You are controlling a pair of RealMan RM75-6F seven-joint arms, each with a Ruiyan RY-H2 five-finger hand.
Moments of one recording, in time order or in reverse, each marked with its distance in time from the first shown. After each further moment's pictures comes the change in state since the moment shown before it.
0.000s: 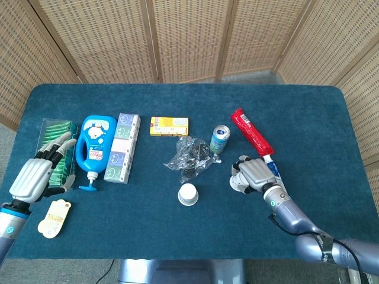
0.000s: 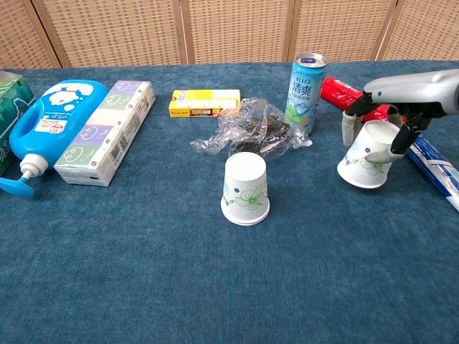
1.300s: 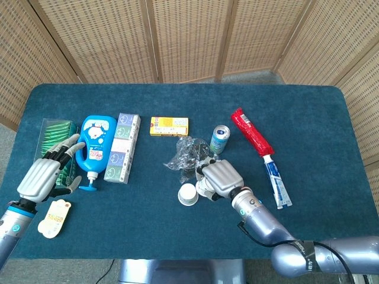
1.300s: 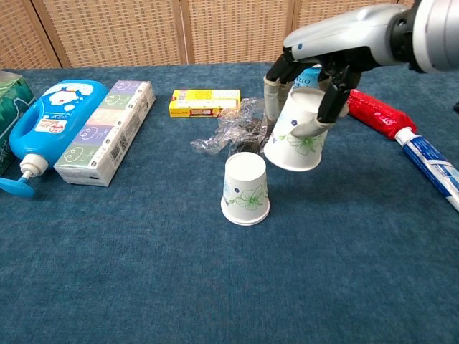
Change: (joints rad) left arm -0.017 -0.017 -0.004 0.016 0.019 -0.044 0.000; right arm 0.277 0.032 0.050 -0.355 0.343 0.184 -0.245
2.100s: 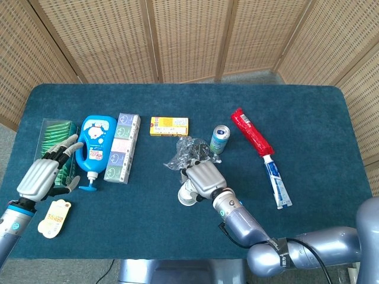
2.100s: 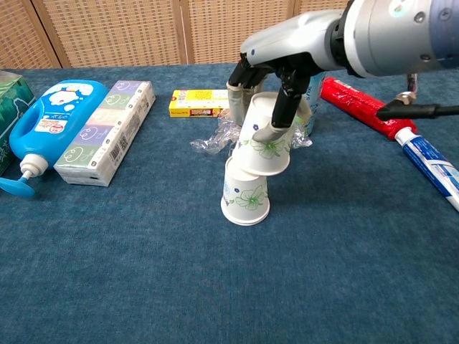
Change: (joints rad) left arm 0.000 -0.022 0.005 0.050 -0.008 -0.017 -0.053; right arm 0.149 -0.117 0.042 0.004 0.217 0.117 -0.100
